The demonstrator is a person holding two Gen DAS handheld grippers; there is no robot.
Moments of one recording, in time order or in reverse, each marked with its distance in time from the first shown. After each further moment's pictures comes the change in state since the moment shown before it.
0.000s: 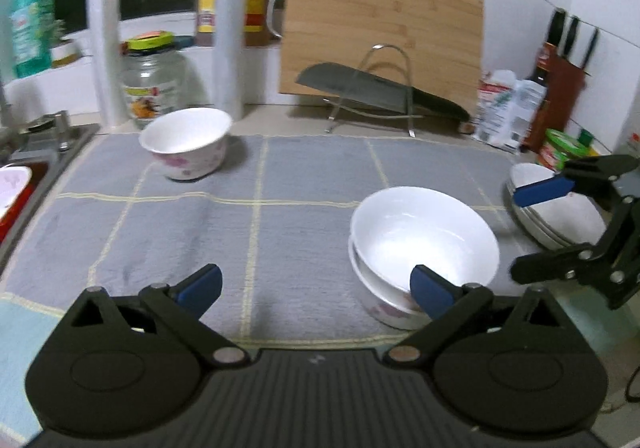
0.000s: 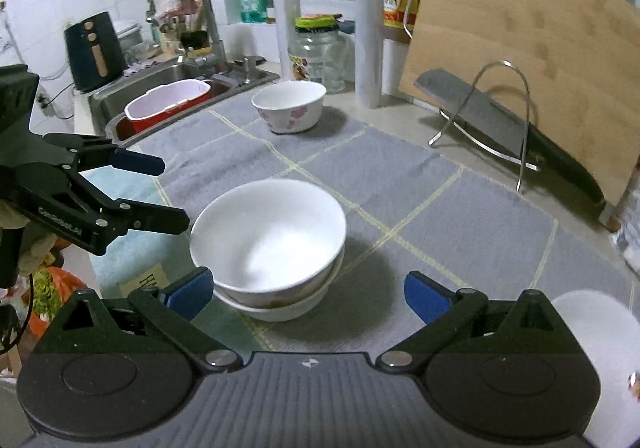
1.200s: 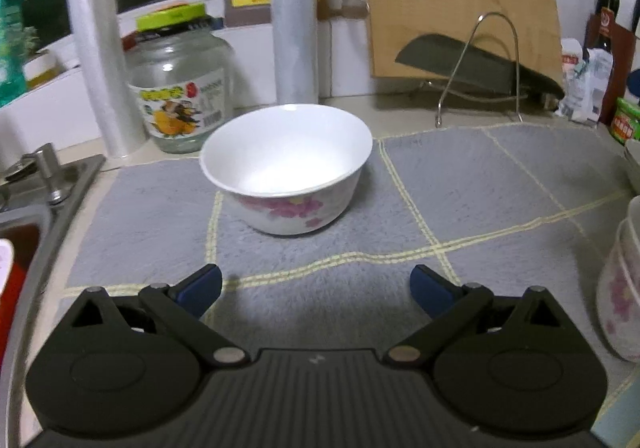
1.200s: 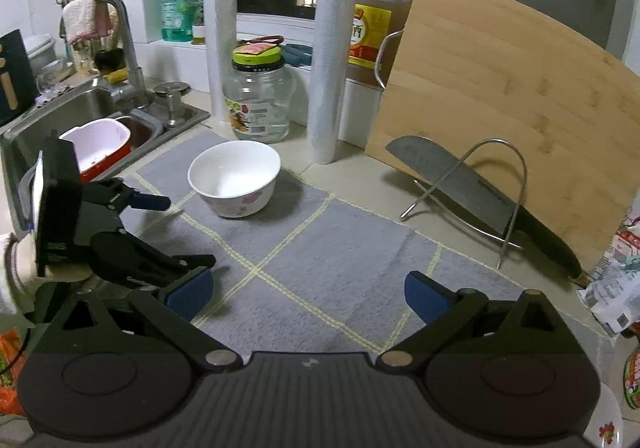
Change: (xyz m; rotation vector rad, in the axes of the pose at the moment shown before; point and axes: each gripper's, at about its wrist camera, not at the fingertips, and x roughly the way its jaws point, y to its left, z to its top) left arm 0.133 0.133 0.047 0.178 0.024 -0.012; right arm 0.075 0.039 0.117 0.097 0.020 -0.285
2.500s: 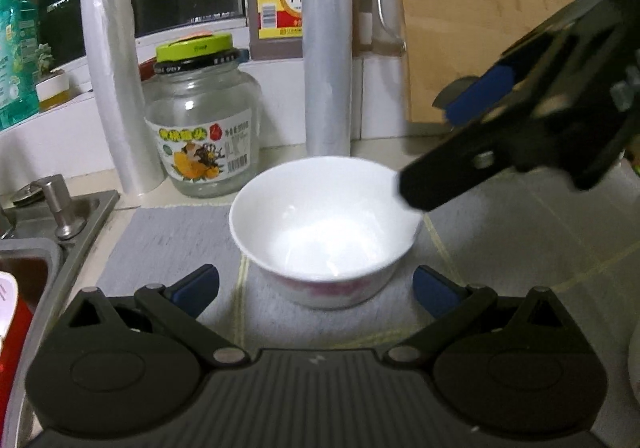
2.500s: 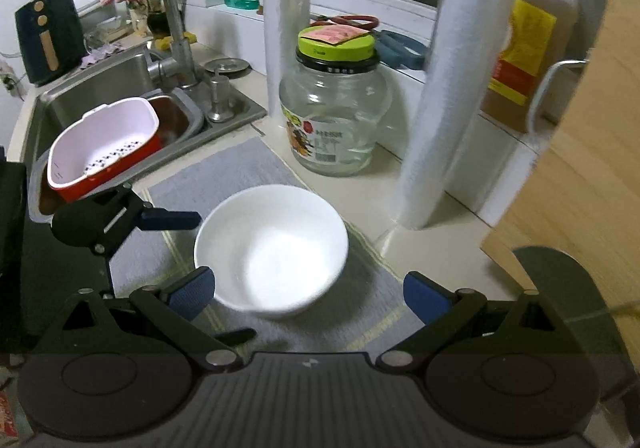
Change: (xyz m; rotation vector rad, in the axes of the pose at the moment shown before) left arm 0.014 0.014 0.024 -0.047 -0.101 0.053; right arm 0.144 0.026 0.097 -0.181 0.079 0.232
